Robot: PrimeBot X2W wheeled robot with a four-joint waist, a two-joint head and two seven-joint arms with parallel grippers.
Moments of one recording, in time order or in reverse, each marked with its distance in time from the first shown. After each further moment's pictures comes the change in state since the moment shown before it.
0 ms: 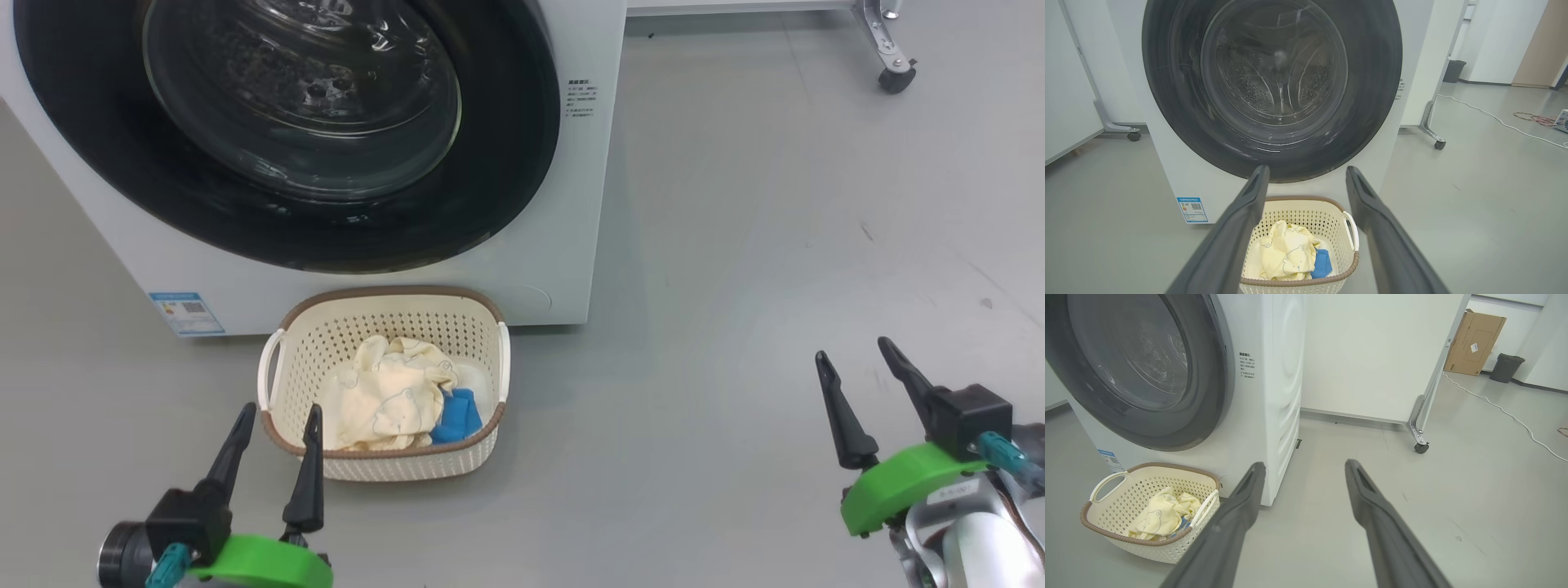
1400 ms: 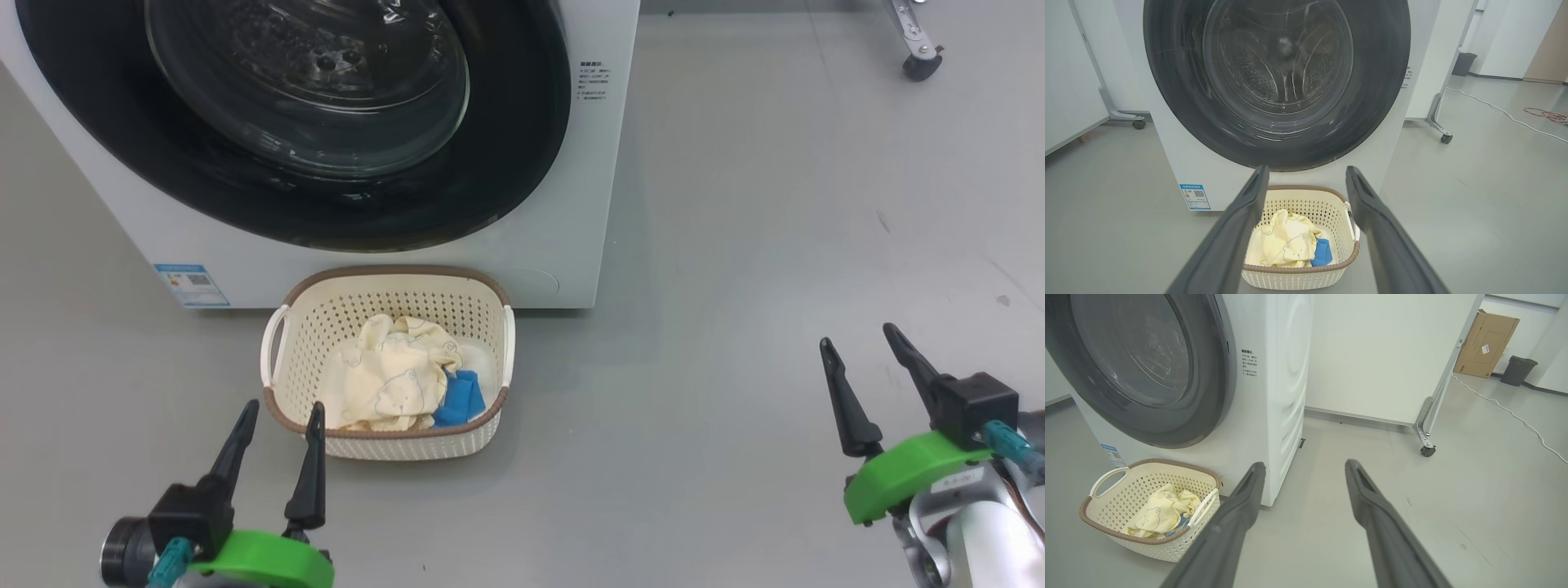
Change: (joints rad) left arm -0.009 -0.001 -0.008 0.013 -0.002 -0.007 0.000; right arm -0.019 -0.005 -0.009 -0.007 -0.005 0.000 0.001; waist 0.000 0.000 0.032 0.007
